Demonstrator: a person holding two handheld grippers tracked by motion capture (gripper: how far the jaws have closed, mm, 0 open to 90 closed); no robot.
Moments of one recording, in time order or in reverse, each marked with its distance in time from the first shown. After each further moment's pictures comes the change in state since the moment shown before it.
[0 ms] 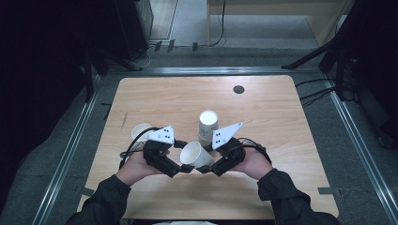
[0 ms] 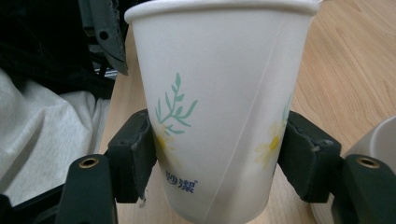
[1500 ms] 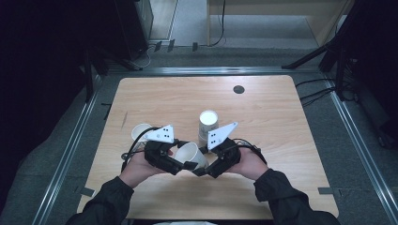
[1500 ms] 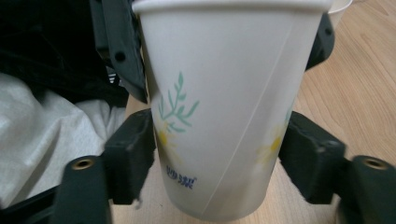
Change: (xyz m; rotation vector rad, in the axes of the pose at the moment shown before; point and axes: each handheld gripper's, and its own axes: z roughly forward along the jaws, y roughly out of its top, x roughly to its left) left arm -0.003 0.003 0.000 -0.076 -0.005 -0.010; right arm 0.002 0.006 0.010 -0.011 0.050 0.013
